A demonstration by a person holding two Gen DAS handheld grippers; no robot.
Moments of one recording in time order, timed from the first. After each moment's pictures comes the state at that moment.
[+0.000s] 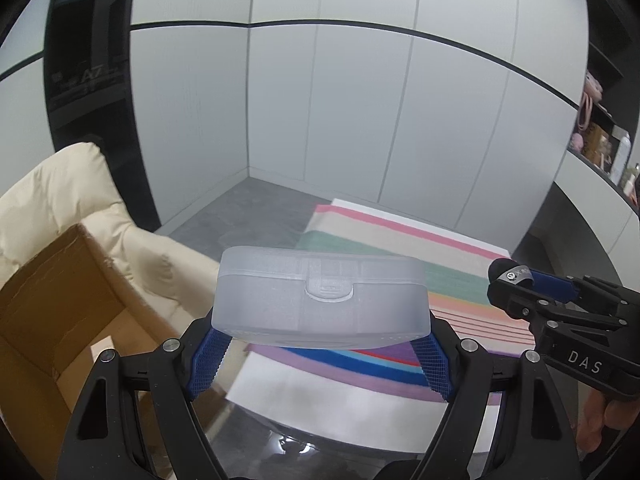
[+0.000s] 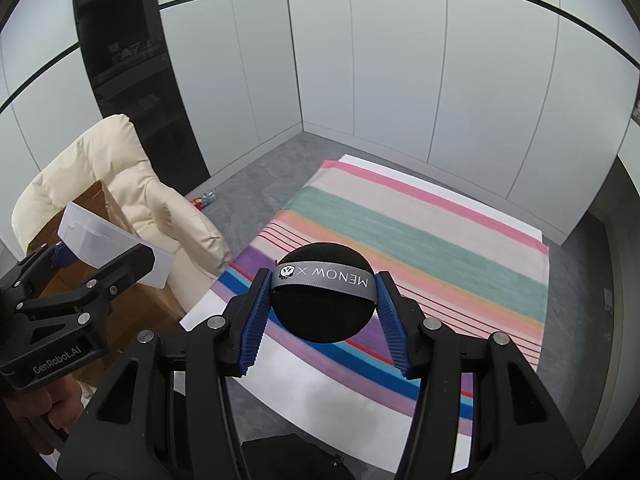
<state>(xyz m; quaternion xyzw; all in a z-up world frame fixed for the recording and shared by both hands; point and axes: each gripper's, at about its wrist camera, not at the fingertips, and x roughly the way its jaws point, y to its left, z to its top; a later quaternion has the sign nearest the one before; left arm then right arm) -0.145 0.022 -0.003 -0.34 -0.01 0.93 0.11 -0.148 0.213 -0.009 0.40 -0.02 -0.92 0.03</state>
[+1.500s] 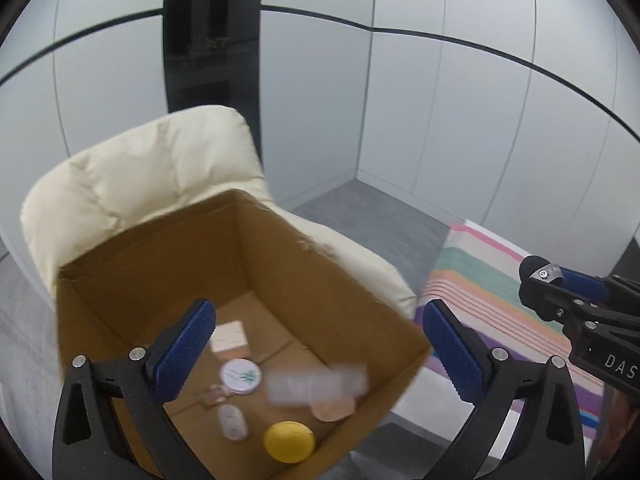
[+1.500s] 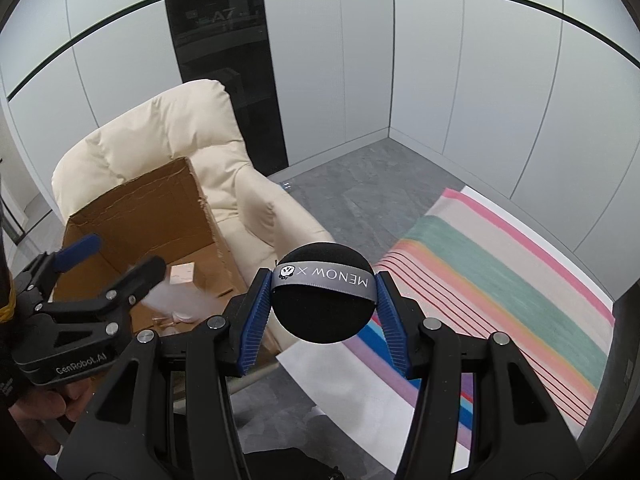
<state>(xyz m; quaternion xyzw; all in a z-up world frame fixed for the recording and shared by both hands) -0.139 -0.126 -0.016 -0.34 -0.04 0.94 -0.07 -0.199 0.046 -0.011 0.39 0.03 -0.90 0.16</state>
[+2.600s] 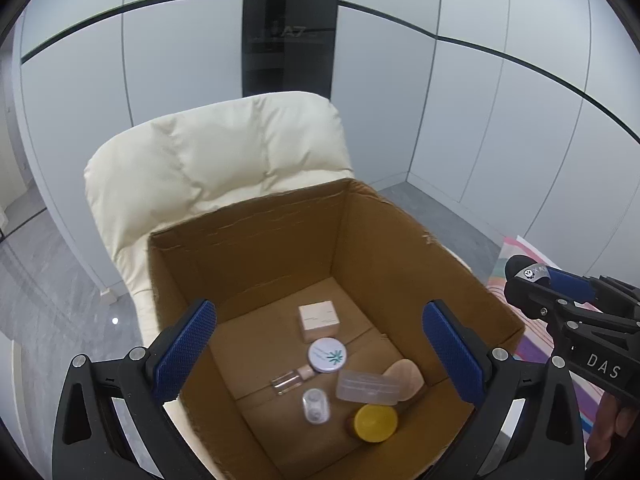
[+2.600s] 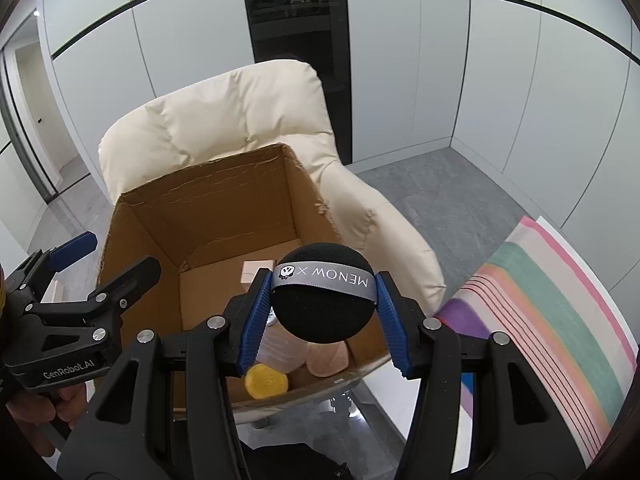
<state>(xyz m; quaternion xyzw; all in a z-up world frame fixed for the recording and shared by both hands) -0.095 -0.227 -0.012 -0.35 -0.09 0.92 -0.14 -0.195 -0.066 -0.015 0.40 0.07 -0.88 0.25</state>
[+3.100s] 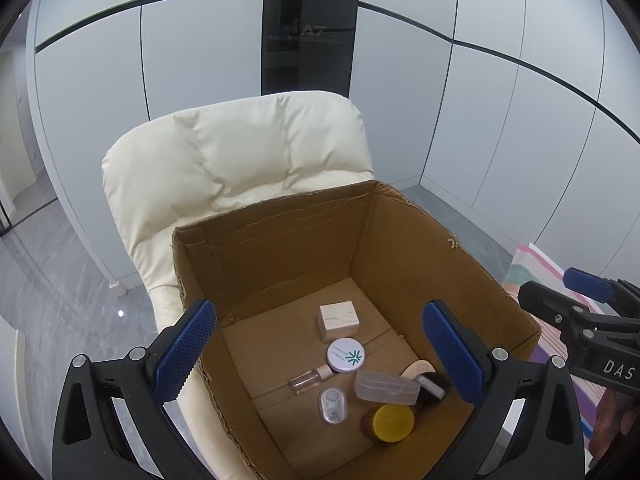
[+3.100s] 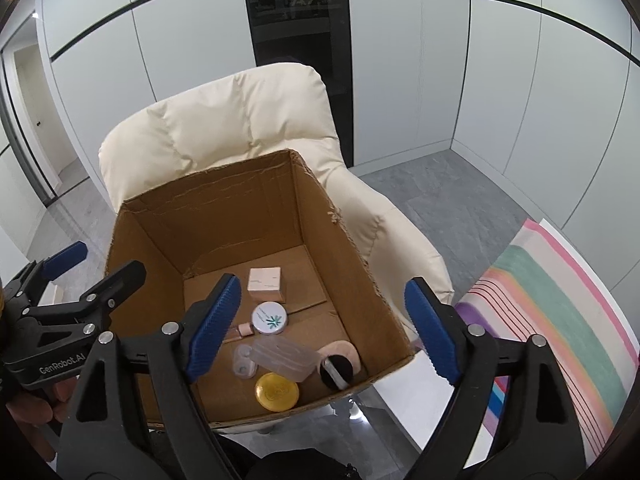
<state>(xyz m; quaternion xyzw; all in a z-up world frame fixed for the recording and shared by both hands) -0.089 -0.246 -0.014 -0.35 -0.09 0.92 -0.16 -0.197 -0.075 -0.015 0.40 0.07 -0.88 0.24</state>
